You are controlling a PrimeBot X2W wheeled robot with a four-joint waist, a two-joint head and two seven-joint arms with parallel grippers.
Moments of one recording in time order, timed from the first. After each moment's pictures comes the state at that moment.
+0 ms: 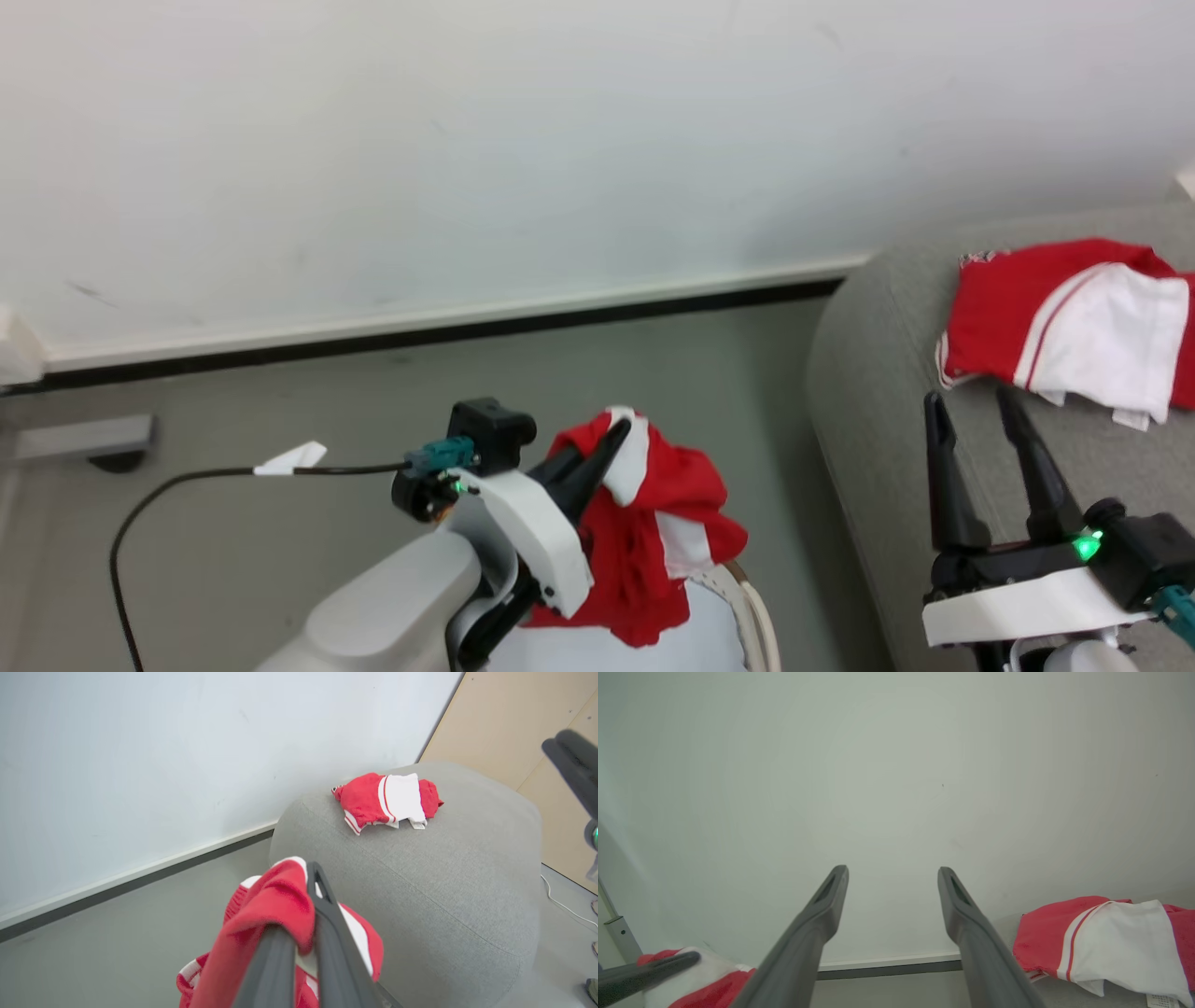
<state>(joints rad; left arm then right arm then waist) -0.74 0.25 -1.09 0.61 -0.92 -0.10 -0.26 -0.19 -0.05 0.10 0.13 0.33 0.13 -0.26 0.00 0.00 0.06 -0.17</state>
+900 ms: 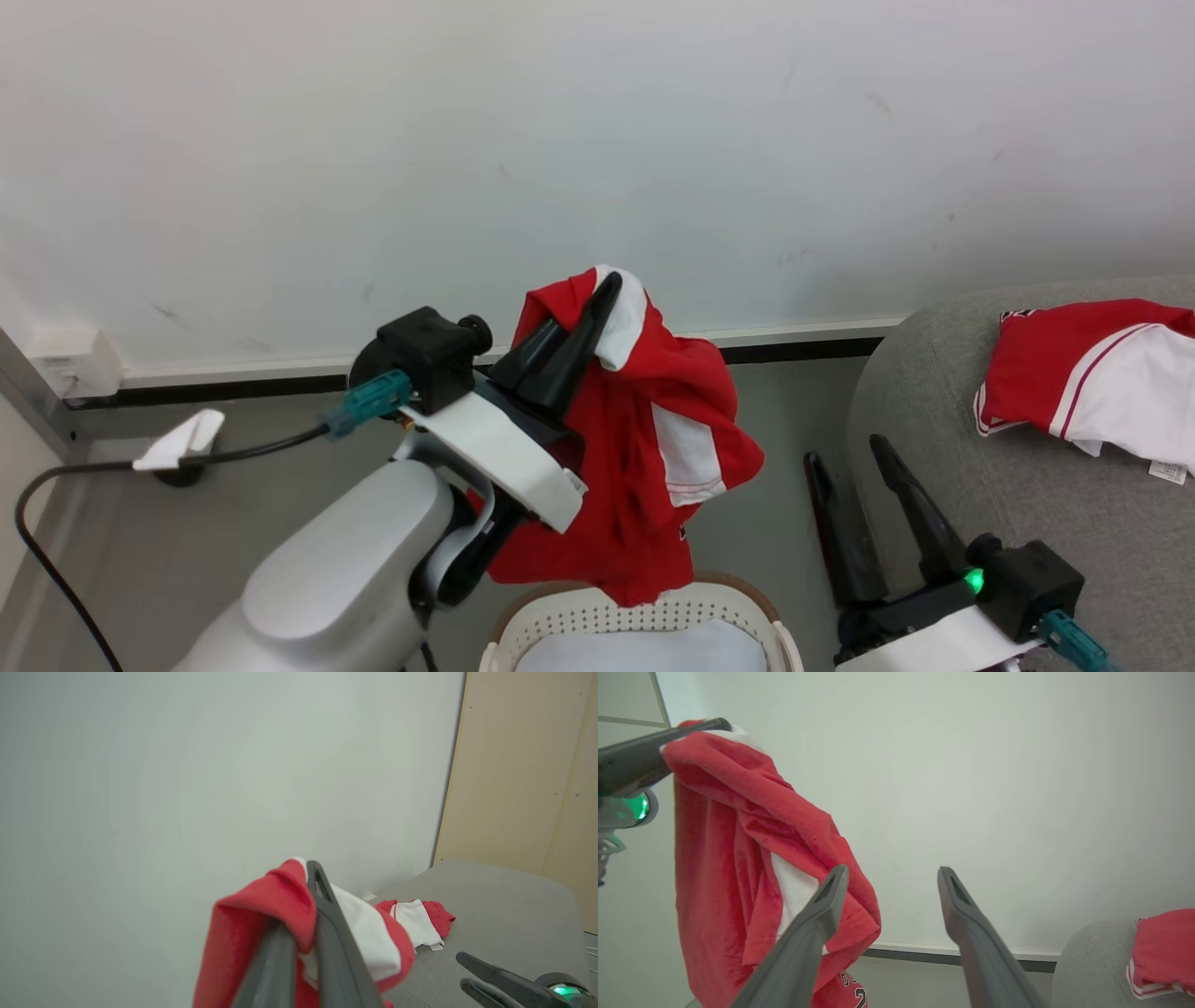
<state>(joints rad) -0.73 0.34 -0.83 0.21 -0.73 0.03 -0.26 -0.16 -0.05 0.29 0.18 0.37 0.13 -0.26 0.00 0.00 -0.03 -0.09</state>
